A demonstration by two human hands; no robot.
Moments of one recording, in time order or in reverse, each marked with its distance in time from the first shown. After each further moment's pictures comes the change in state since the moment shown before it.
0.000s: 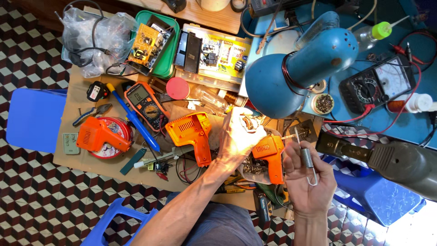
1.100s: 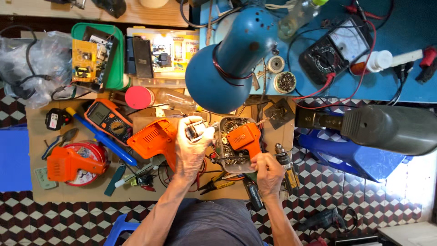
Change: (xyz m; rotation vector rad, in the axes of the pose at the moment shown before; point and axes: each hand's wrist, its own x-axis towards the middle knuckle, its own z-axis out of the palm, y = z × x) left_hand -0.014 -0.021 -0.022 -0.339 -0.141 -0.303; right_hand -0.001 0.061 -0.077 -1.224 0.154 -0.449
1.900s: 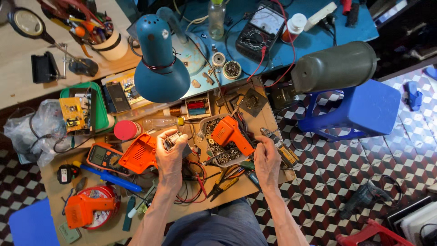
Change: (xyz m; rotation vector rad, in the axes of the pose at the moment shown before) left_hand -0.036 0.015 -0.009 -0.070 -0.128 -0.009; right_hand -0.047 -0.002 -0.029 0.180 0.322 0.166
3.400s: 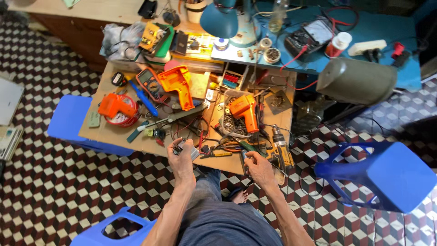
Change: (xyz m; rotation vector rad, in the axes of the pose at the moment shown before) left_hand -0.224 -0.101 0.031 -0.296 0.688 0.093; right_hand -0.024 0.103 -0.100 -0.347 -0.829 0.025
